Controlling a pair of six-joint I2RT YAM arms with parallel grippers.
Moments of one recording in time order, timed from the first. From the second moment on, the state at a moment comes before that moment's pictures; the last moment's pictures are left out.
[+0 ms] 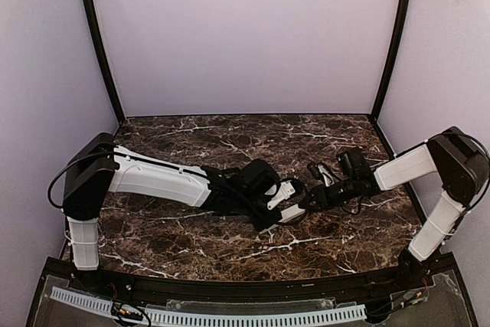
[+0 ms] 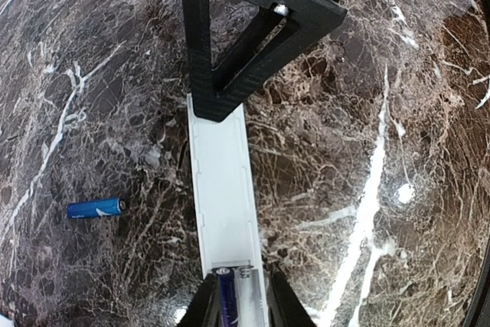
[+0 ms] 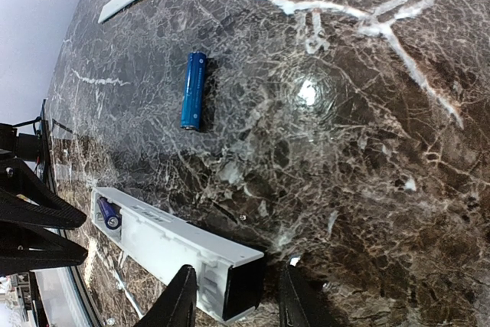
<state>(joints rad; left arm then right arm) -1.14 2.00 1.36 -0.23 -0.02 0.08 0.45 1.65 0.63 0.08 -0.68 0.25</state>
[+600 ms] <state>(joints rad) -1.03 1.80 1.12 -0.15 0.13 -0.07 0.45 1.55 0.57 0.07 -0.71 0.27</state>
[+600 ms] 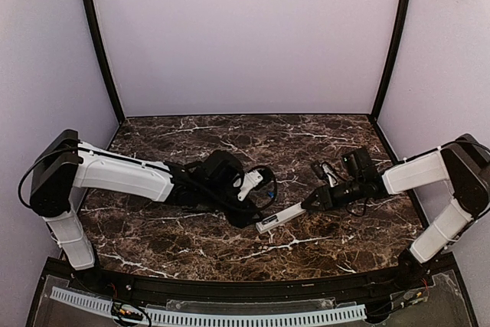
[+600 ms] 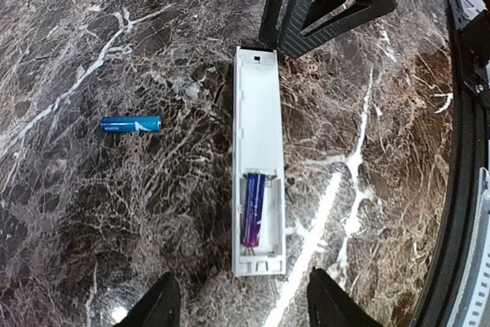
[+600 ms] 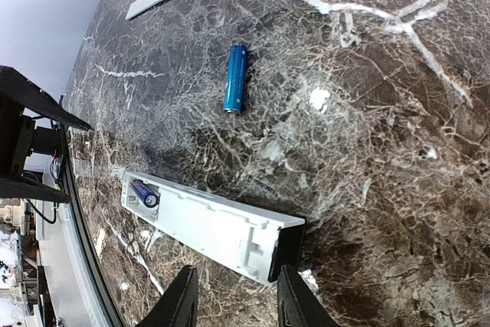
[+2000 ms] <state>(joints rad) -1.06 1.89 0.87 0.32 0.11 0.25 0.66 1.55 0.73 -0.03 -0.68 0.38</state>
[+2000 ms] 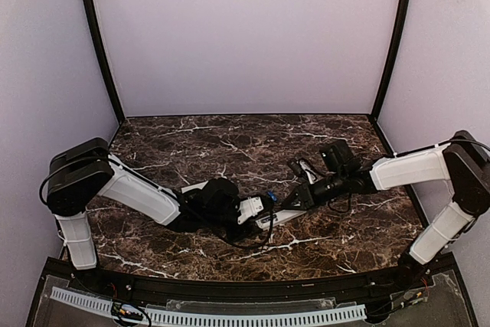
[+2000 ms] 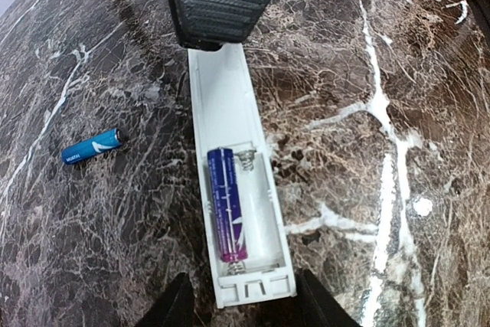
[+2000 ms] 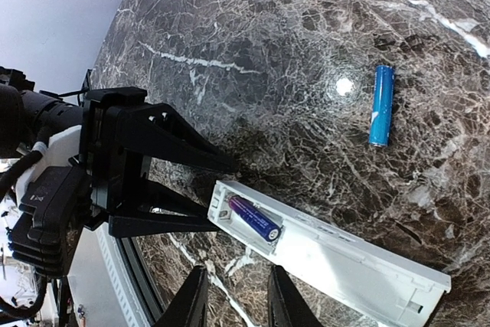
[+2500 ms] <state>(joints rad) -1.06 1.90 0.87 0.36 0.10 0.24 0.70 1.61 0.76 -0.03 -0.65 0.40</state>
